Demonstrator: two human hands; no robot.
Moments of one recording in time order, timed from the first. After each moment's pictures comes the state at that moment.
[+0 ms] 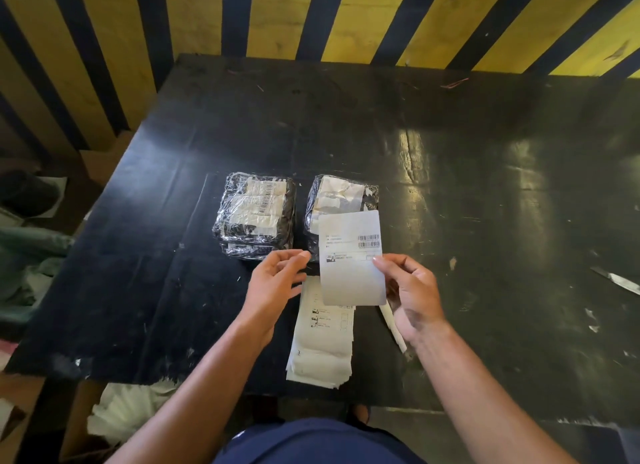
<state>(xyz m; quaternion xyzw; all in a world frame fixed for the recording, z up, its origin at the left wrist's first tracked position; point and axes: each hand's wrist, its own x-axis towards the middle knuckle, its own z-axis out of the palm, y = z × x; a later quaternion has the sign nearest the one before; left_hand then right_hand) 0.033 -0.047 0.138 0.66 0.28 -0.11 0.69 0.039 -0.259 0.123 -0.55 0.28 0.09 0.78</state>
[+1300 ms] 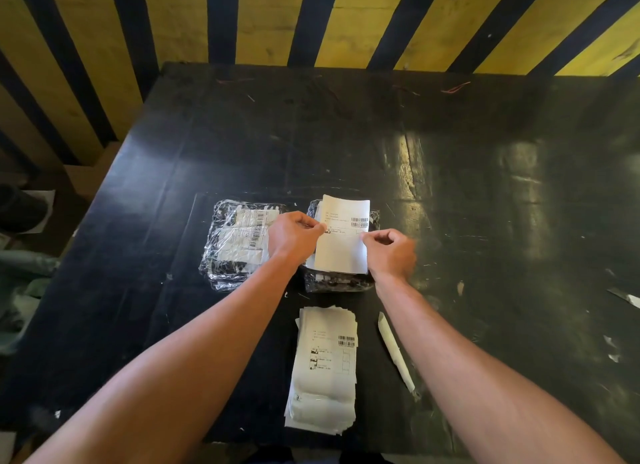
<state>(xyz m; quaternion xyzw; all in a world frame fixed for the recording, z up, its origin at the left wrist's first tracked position) 0.214 -0.067 0.092 0.84 0.24 -0.08 0.48 0.186 -0.226 0.070 -0.78 0.34 -0.02 0.53</state>
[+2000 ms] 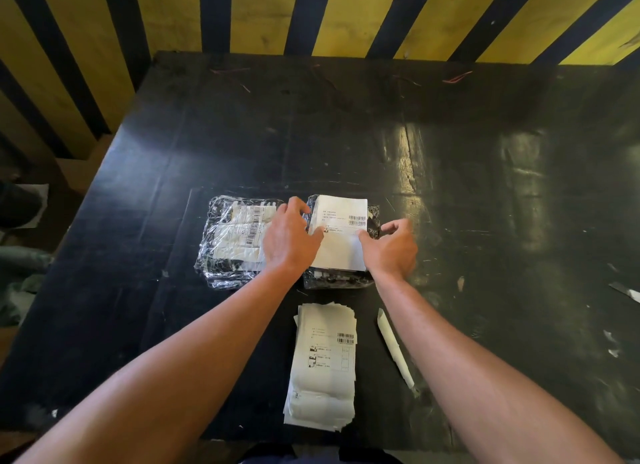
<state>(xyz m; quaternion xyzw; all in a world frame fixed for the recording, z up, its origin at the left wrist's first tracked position) 0.208 -0.065 0.076 0.95 0.10 -0.01 0.29 0.194 -0.230 0.059 -0.85 0.31 -0.05 0.43</state>
